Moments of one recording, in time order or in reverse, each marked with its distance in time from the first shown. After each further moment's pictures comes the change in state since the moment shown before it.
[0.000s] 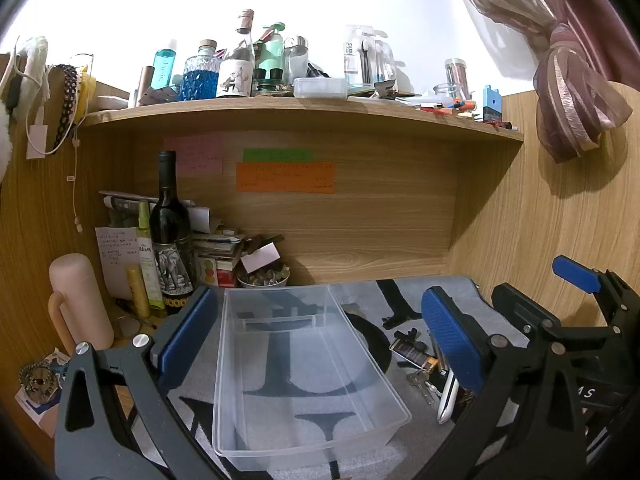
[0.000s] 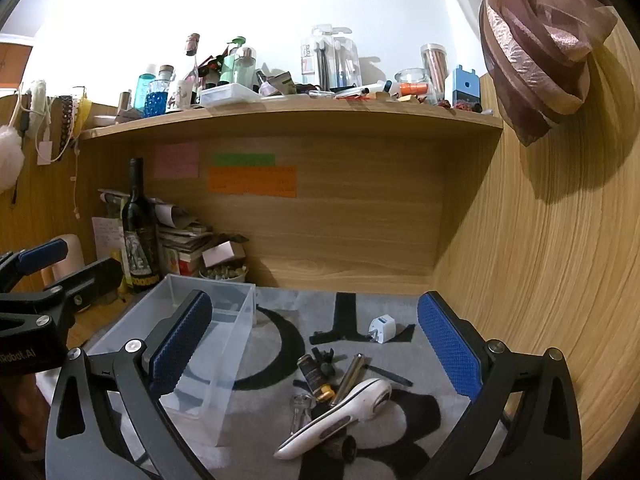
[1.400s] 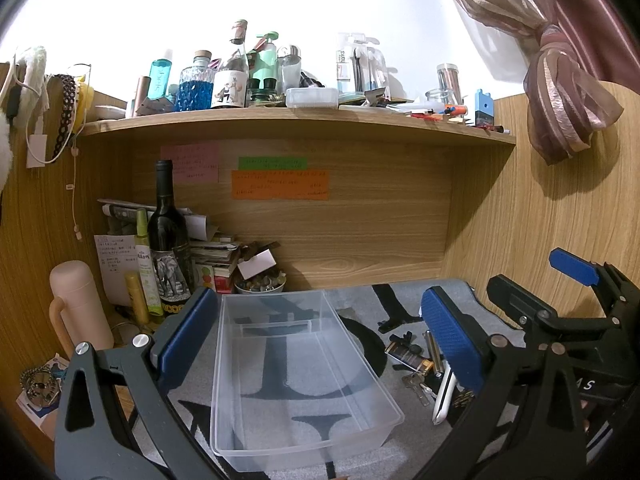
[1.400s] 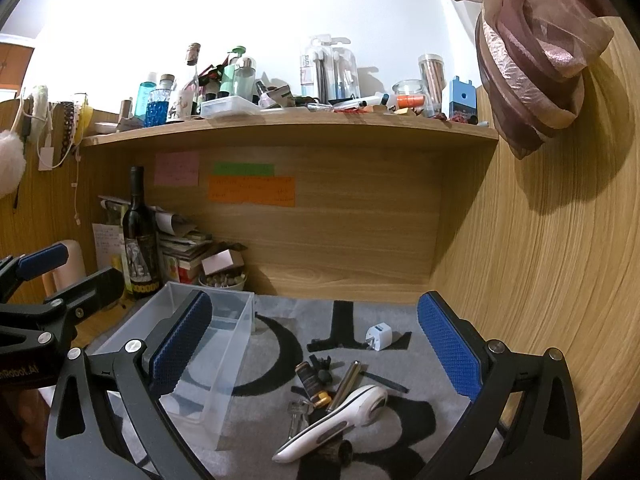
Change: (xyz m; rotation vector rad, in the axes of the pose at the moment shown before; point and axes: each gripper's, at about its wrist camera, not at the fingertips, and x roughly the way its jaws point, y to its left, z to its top) left arm -0.008 -0.008 0.005 0.013 -0.014 -0.007; right arm -0.007 -0.001 0.004 -0.005 -0.027 -0.004
